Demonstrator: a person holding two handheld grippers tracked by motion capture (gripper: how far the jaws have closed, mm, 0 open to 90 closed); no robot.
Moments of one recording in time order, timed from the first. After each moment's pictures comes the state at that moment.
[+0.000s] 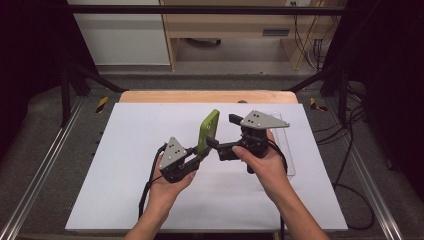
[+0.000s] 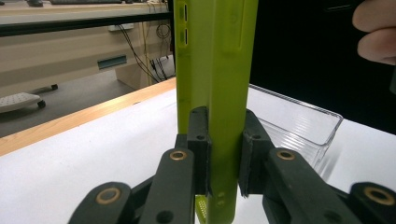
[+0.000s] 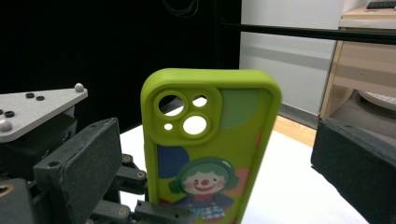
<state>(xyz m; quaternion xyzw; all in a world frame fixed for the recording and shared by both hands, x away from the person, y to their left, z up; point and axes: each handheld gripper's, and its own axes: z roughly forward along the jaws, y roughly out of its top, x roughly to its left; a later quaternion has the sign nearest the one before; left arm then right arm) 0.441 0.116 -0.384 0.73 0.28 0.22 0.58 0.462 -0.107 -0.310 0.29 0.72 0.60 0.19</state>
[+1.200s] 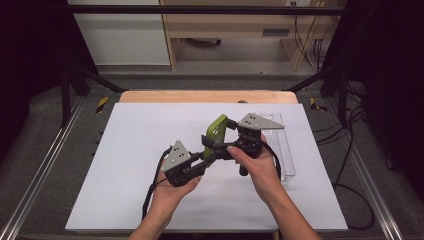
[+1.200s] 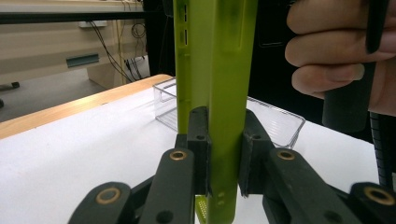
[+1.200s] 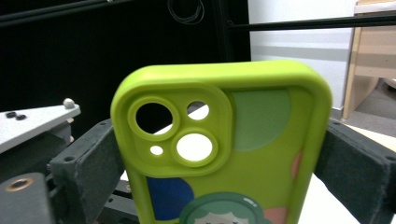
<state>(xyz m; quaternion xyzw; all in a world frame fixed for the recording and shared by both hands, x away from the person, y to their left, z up) 0.435 0.106 -0.387 0.73 0.26 0.17 0.61 0.470 -0.099 -0.329 0.31 0.70 0.63 0.14</state>
